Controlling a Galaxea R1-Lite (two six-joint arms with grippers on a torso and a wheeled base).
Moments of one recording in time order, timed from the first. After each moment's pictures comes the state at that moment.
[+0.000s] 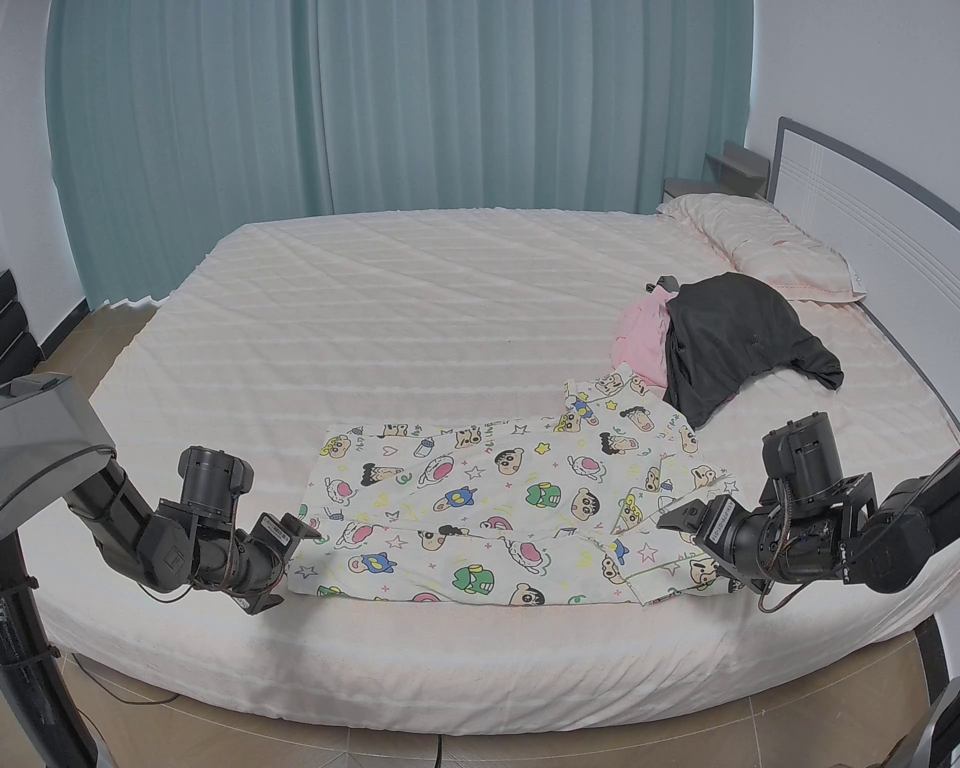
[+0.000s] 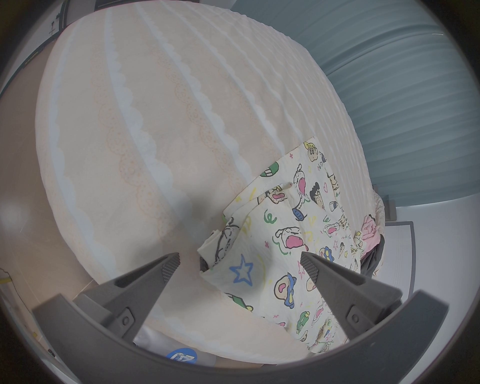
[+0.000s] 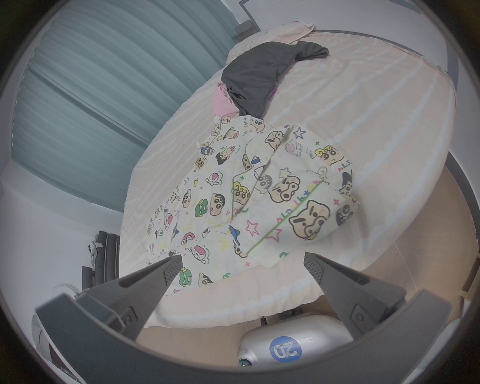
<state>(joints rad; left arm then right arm) -0.15 2.06 -0.69 -0.48 -0.11 -1.12 0.44 1.78 -0.65 -0.37 -0.09 0.95</state>
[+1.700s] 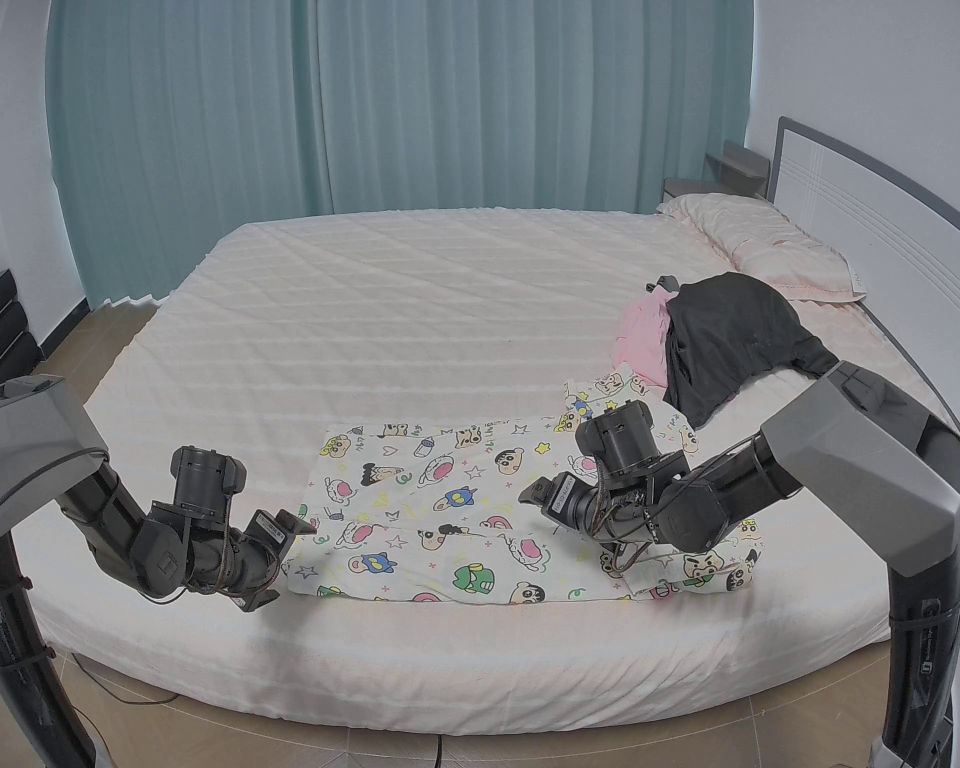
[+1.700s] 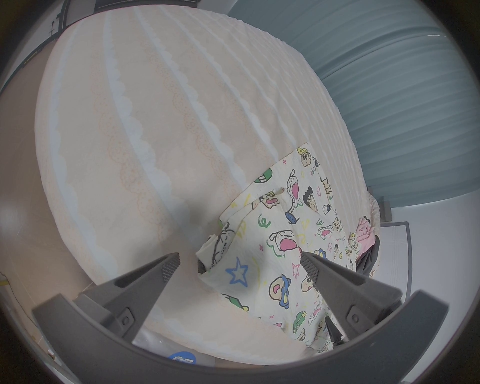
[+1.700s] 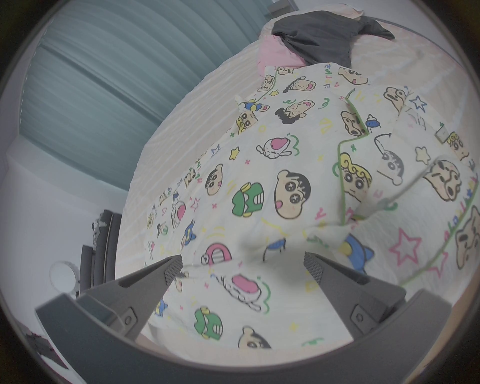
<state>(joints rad) -0.14 2.04 -0.66 -0.53 -0.10 -1.12 0.56 2.33 -1.30 -0.30 -0.07 0.92</state>
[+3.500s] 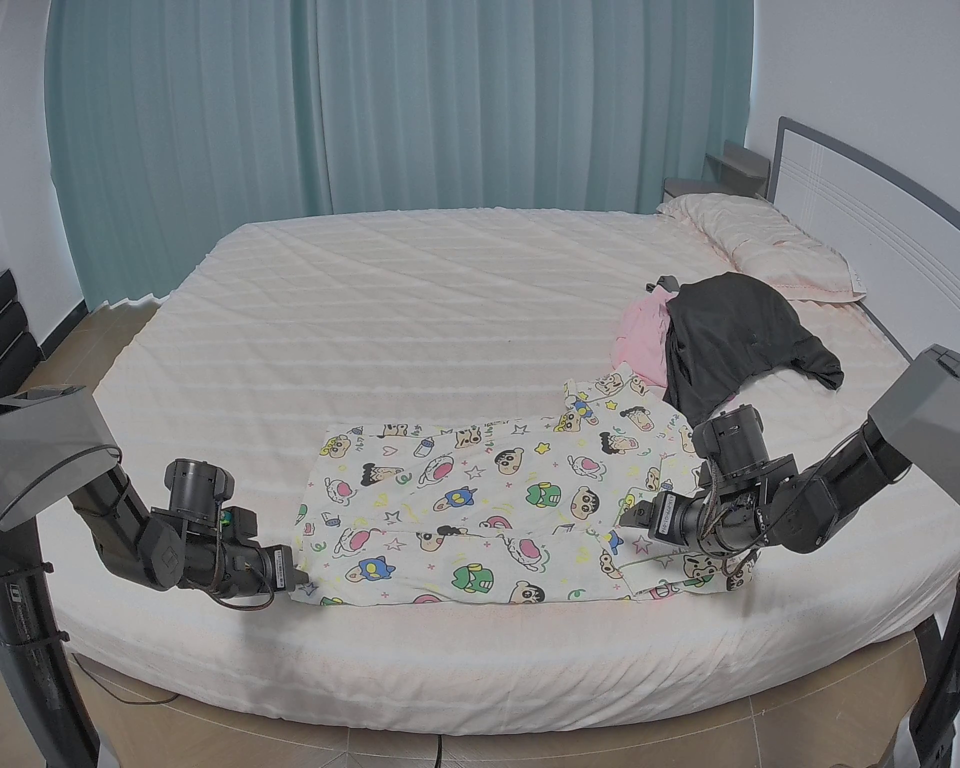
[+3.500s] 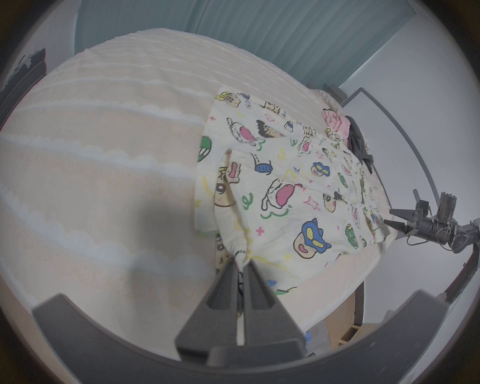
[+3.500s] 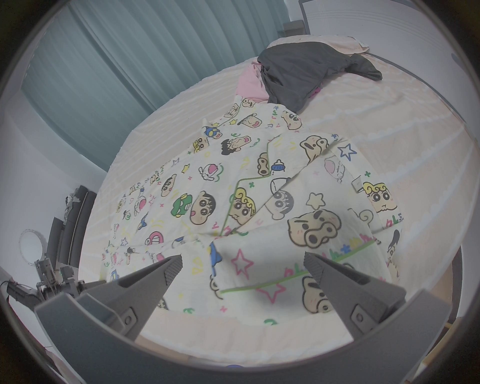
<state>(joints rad) -0.04 2.16 -0.71 -0.53 -0.38 -0.23 0.39 2.09 -0.92 -0.35 -0.07 0.61</state>
